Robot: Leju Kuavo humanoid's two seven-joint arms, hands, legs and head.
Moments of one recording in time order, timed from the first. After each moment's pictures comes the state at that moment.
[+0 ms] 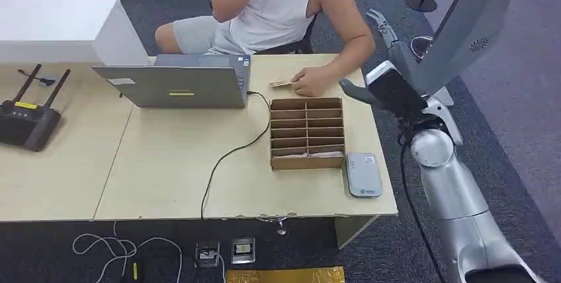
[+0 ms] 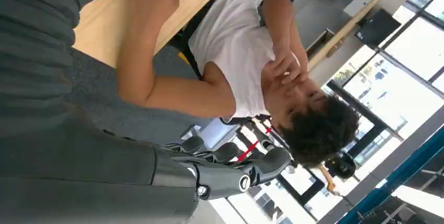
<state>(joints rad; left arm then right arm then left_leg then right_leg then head) -0.15 0.22 0.38 -0.19 -0.99 0.09 -0.07 -0.68 -0.17 0.41 -1.39 0.45 -0.08 -0.25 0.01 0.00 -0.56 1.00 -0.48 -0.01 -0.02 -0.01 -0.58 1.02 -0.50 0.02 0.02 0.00</state>
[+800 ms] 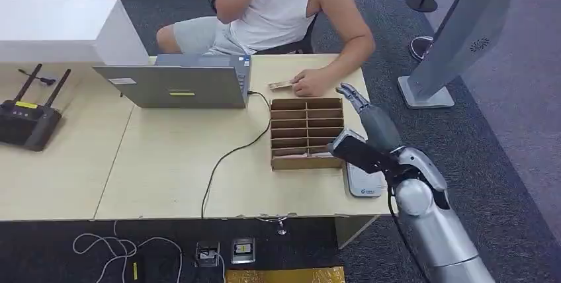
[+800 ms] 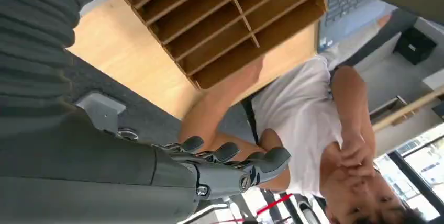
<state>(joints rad) -0.14 0.19 0.38 -0.19 -0.98 0.10 -0.06 -0.43 -0.18 0.41 -1.47 0.68 0.03 -0.21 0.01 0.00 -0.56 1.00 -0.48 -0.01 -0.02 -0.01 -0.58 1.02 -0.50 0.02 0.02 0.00</state>
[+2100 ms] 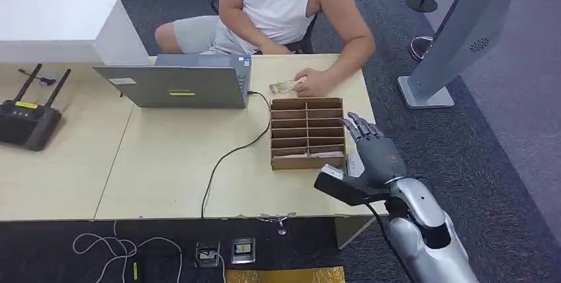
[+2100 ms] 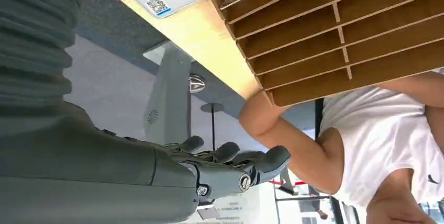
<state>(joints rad) -0.14 0.19 0.39 -0.19 -0.99 0.10 -0.04 -0.26 -0.20 0.44 -1.65 1.09 0.03 0.00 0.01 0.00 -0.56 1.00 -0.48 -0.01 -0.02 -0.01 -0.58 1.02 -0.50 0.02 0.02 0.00</state>
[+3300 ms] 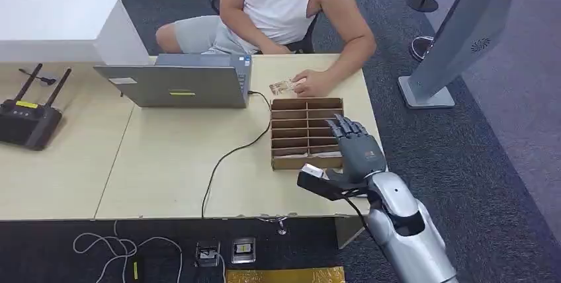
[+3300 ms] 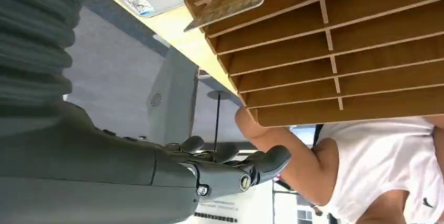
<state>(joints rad) -0.14 0.19 0.39 -0.19 -1.00 0.10 -0.04 -0.34 -0.10 0.47 -1.45 1.28 -0.03 -0.02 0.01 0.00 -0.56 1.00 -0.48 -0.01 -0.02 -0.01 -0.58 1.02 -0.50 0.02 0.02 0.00</state>
